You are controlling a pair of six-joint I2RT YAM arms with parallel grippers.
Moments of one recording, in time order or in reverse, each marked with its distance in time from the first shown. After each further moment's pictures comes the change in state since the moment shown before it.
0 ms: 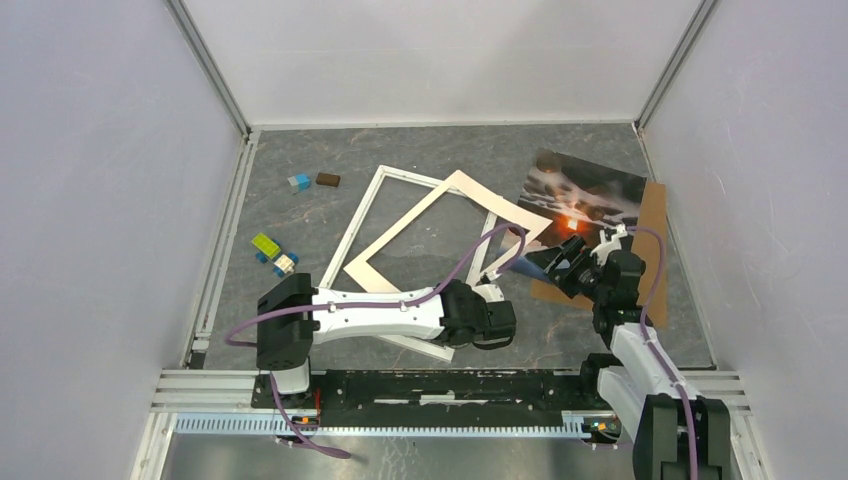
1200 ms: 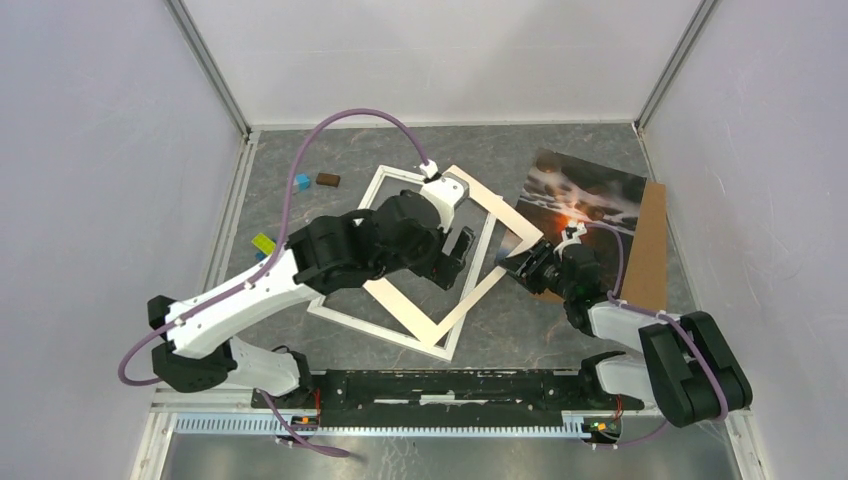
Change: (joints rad) left arm 0.211 -0.421 0.210 0.230 0.295 0.029; right arm 0.356 0.345 0.019 0.327 0.244 0.249
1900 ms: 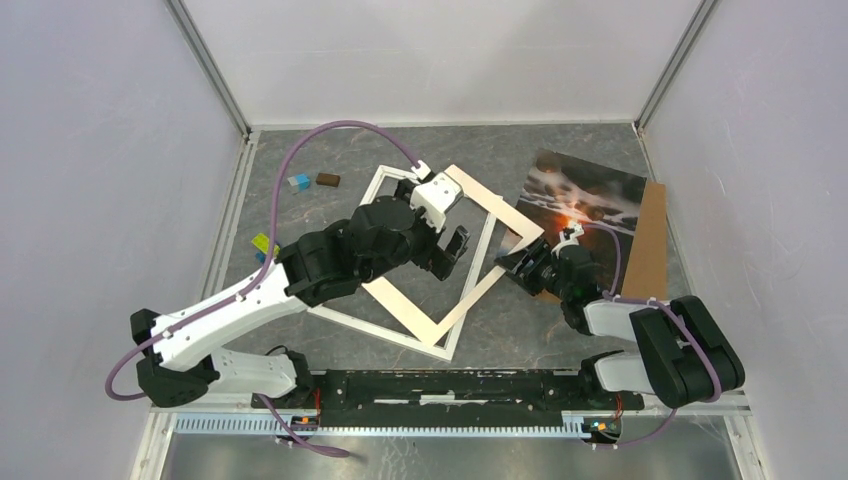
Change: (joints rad) left arm 0.073 -0.130 -0.210 0.392 0.044 0.251; right arm 0.012 0.103 -0.007 0.118 0.015 -0.003
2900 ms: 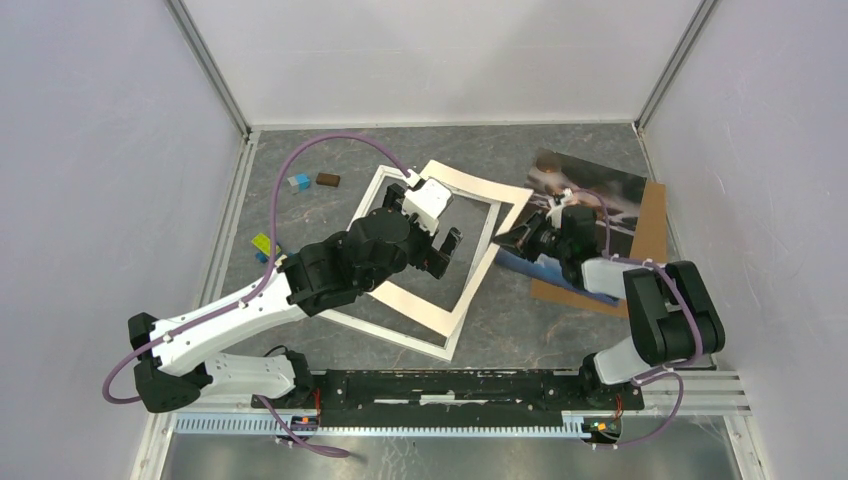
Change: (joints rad) left arm 0.000 -0.074 -0.182 0.145 -0.136 0.035; right arm -0.094 0.183 0.244 -0.065 -0.273 0.027
